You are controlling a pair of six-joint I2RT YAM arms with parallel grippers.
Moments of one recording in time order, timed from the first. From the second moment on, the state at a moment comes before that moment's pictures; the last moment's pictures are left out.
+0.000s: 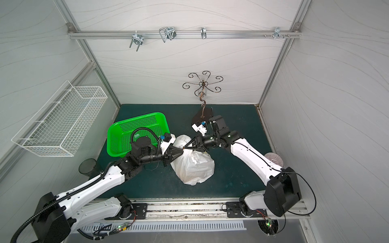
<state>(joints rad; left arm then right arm) -0.66 1.04 0.65 0.08 0.60 -0.09 0.60 1.37 1.11 -0.47 -1.03 0.71</state>
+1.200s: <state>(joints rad) -0.76 0.88 0.57 0.07 0.40 -0.08 0.61 1.43 1.14 -0.48 -1.05 0.73</state>
